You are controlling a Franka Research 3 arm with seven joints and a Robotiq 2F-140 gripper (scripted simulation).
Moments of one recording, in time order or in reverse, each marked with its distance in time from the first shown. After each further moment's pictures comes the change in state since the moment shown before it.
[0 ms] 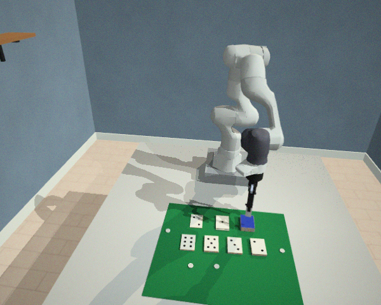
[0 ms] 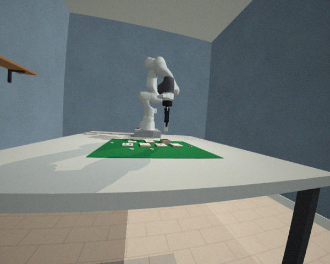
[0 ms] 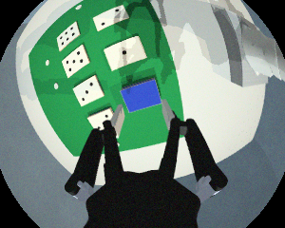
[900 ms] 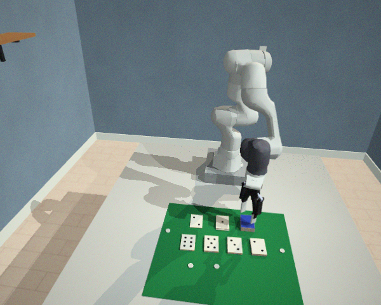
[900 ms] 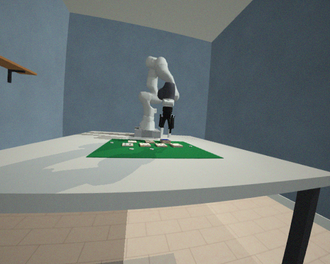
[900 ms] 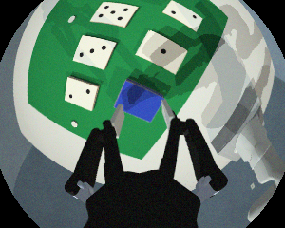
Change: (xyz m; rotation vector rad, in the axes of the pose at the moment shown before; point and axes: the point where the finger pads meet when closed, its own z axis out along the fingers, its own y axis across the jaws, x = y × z) arm 0.002 0.002 0.045 -0.042 0.017 -0.776
